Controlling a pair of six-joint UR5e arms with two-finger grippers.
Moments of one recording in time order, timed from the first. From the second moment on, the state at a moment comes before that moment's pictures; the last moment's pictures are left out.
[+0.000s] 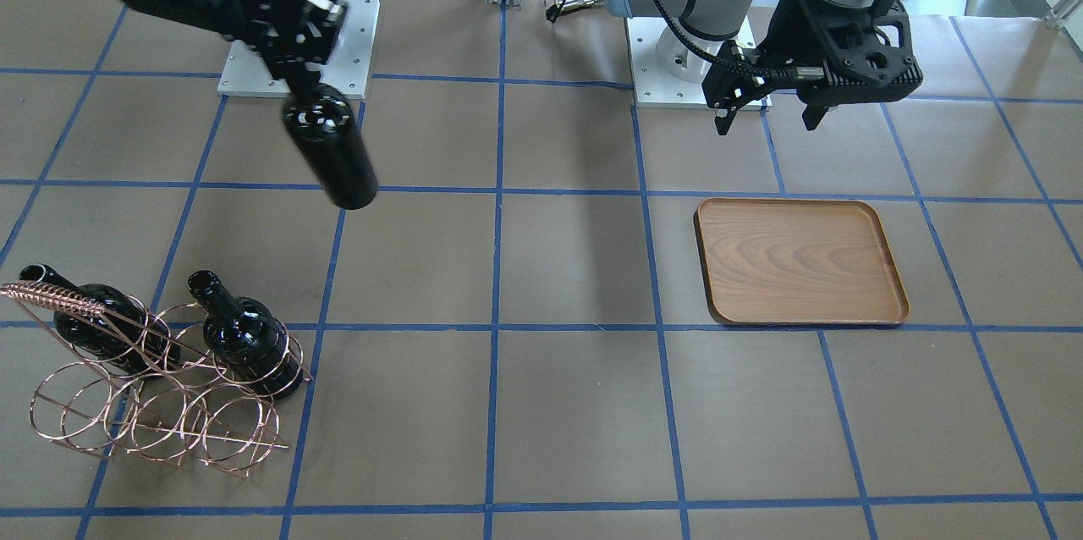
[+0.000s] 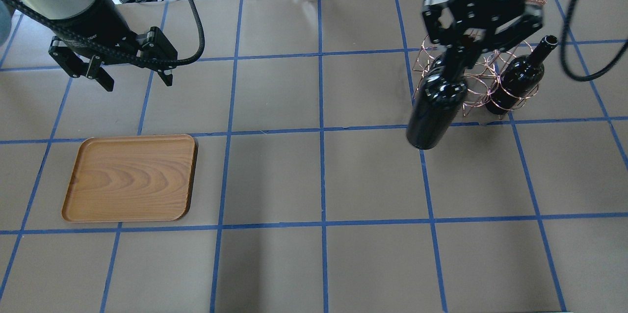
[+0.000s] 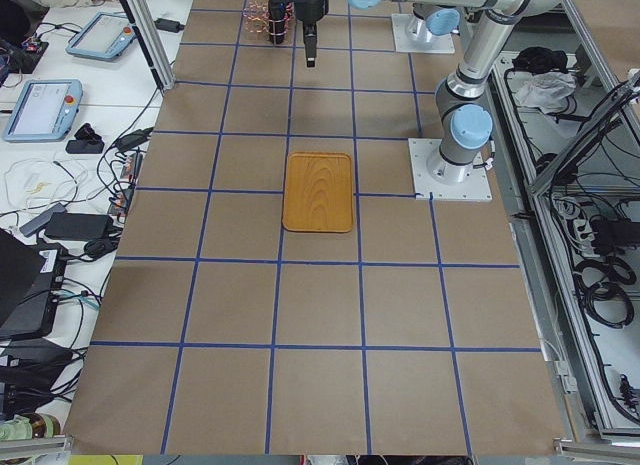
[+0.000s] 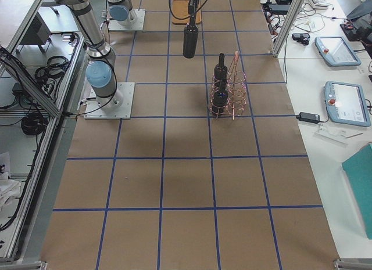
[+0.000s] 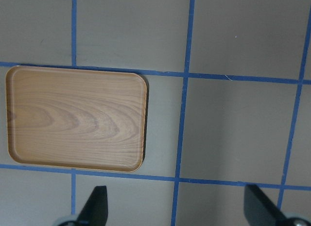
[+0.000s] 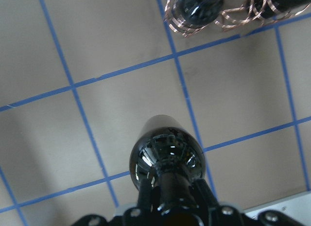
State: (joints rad) left arm -1.53 -1.52 -1.55 -1.65 1.61 -0.03; right arm 1.77 -1.55 1.38 -1.36 -1.58 0.50
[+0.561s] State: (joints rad) left arm -1.52 -1.53 -1.55 -1.65 1.61 -0.03; right arm 2.10 -1.32 1.38 -1.66 -1.56 0.99
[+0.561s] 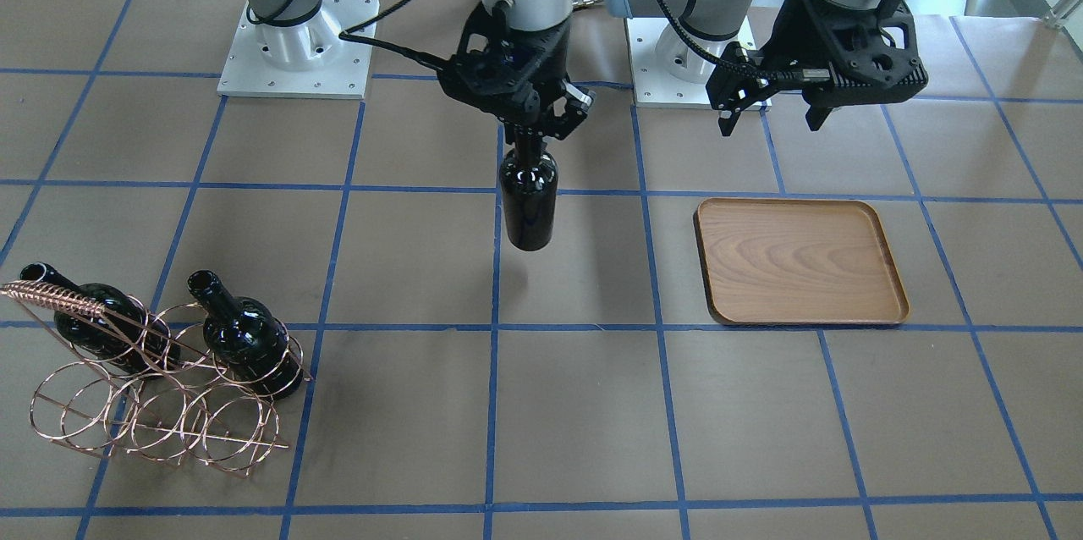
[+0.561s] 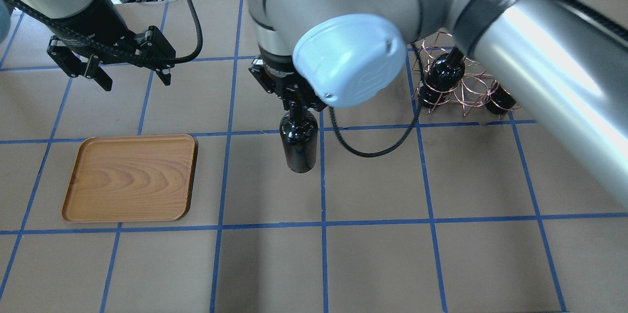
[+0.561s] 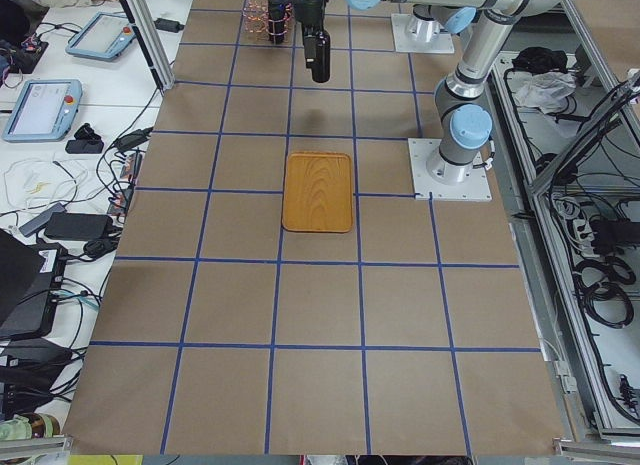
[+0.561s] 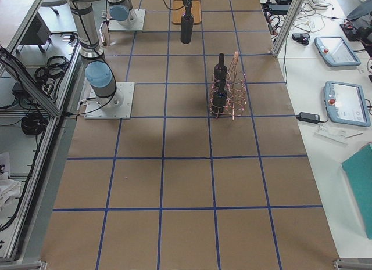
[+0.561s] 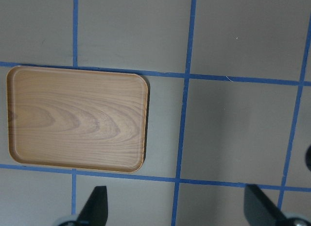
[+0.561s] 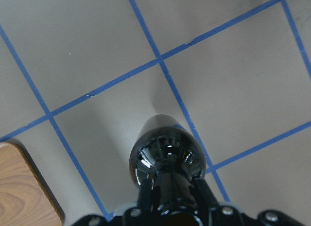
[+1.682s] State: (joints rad) left arm -1.52 -1.53 -1.55 -1.64 1.64 -0.03; right arm 2.12 -1.23 1.42 -1.87 -1.54 1.01
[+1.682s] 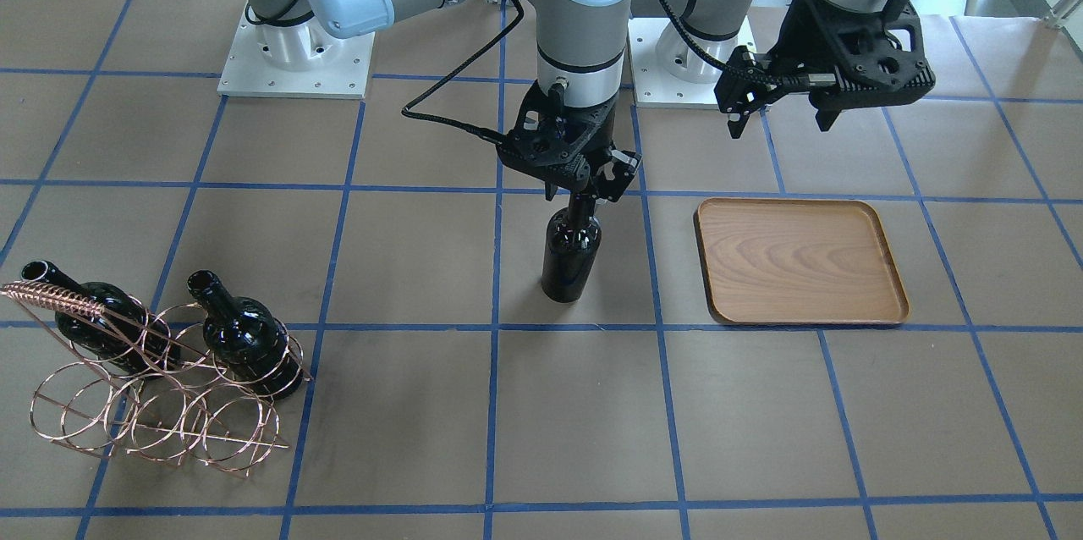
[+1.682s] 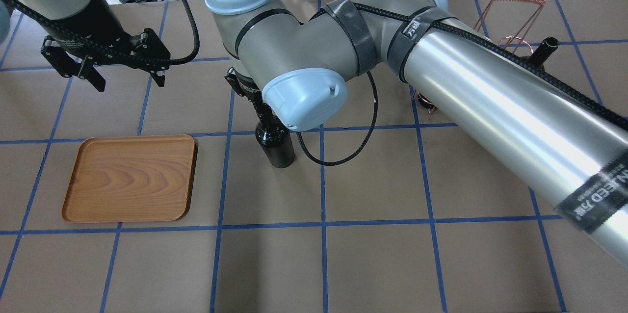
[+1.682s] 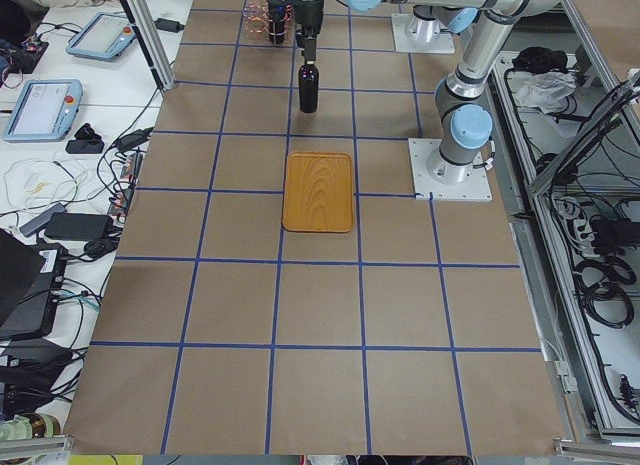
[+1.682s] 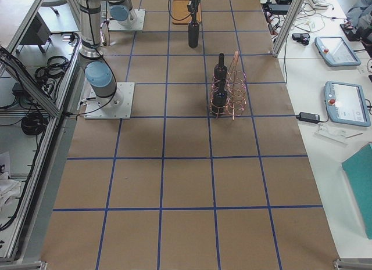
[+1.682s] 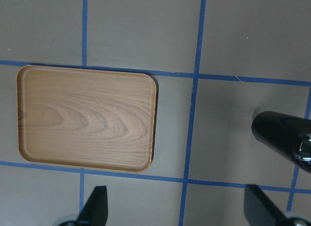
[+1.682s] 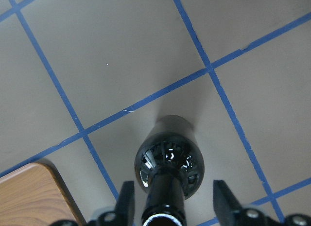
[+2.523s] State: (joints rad) left arm -1.53 -1.54 -1.55 -1.63 1.63 -0.03; right arm 1.67 -1.46 1.41 -1.57 -1.53 0.31
